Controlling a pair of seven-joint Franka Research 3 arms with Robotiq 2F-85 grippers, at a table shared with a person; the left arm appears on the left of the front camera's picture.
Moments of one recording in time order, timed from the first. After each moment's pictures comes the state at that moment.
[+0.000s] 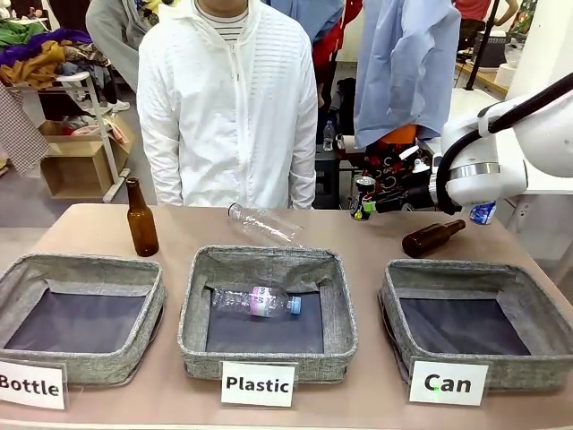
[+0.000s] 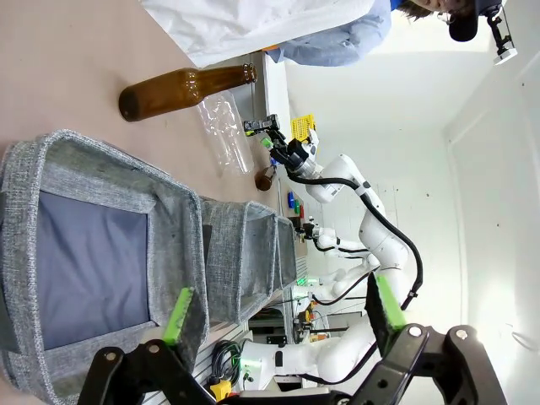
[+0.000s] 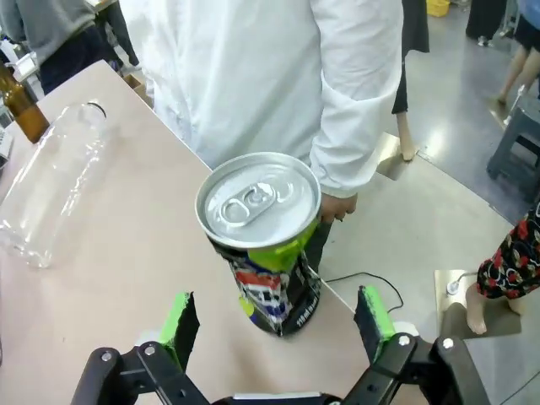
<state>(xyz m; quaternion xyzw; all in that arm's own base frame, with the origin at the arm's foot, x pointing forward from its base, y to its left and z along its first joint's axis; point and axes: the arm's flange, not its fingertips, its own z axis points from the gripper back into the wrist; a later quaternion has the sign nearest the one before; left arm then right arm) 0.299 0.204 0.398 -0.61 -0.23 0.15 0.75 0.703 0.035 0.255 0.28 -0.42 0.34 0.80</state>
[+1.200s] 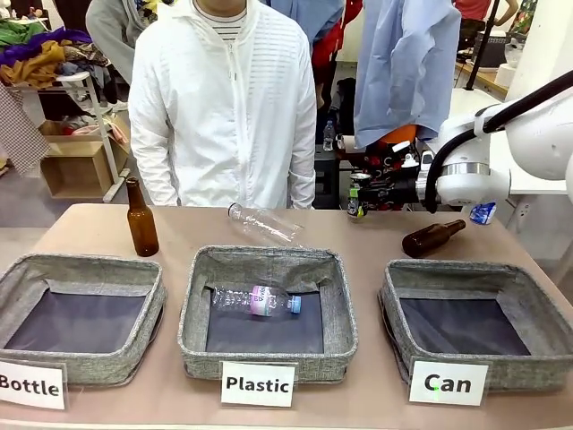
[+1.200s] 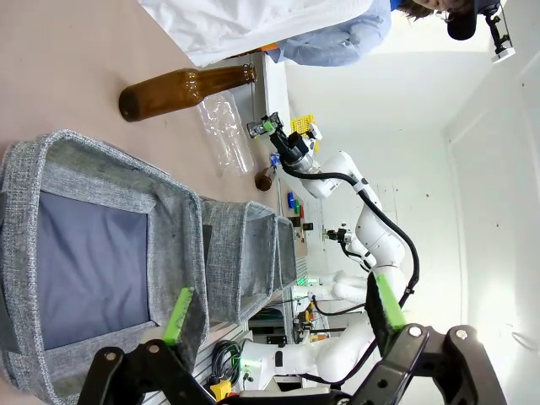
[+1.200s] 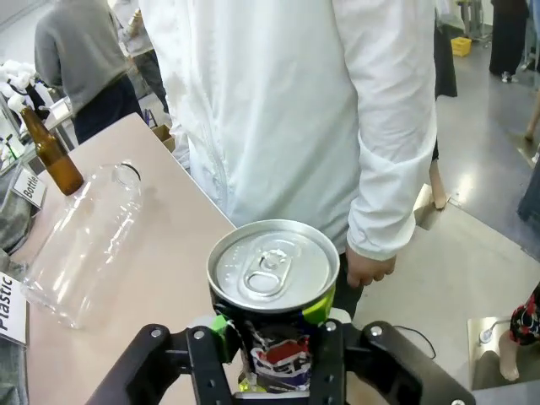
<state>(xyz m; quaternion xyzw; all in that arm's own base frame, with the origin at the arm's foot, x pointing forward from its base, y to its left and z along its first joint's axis) 0.299 0.204 0.398 -0.61 -0.23 0.15 0.75 0.717 0.063 0.262 0.35 -0.46 0.32 0.75</state>
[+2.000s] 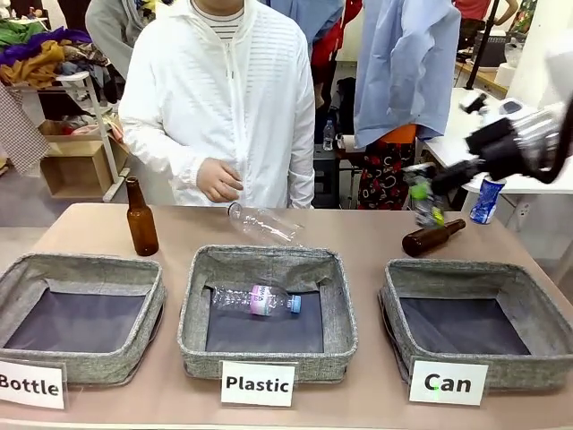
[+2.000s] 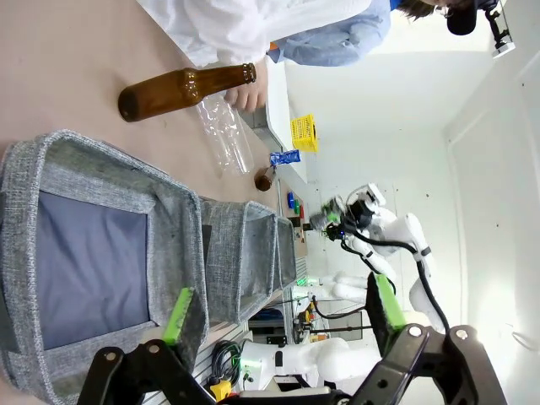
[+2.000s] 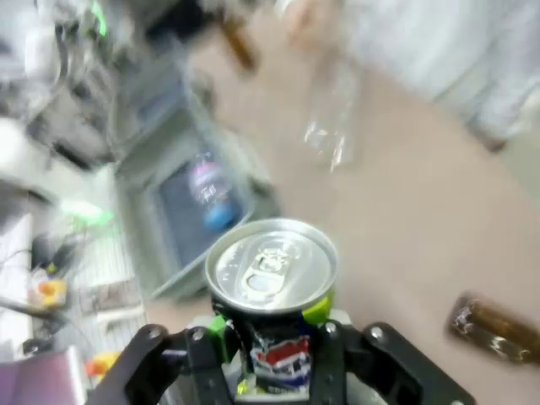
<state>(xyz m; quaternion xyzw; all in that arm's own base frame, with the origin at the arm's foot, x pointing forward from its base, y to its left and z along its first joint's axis) 0.299 0.205 0.398 -0.61 -0.23 0.15 0.75 0.473 0.015 0.461 0.35 -0.23 0.42 0.81</state>
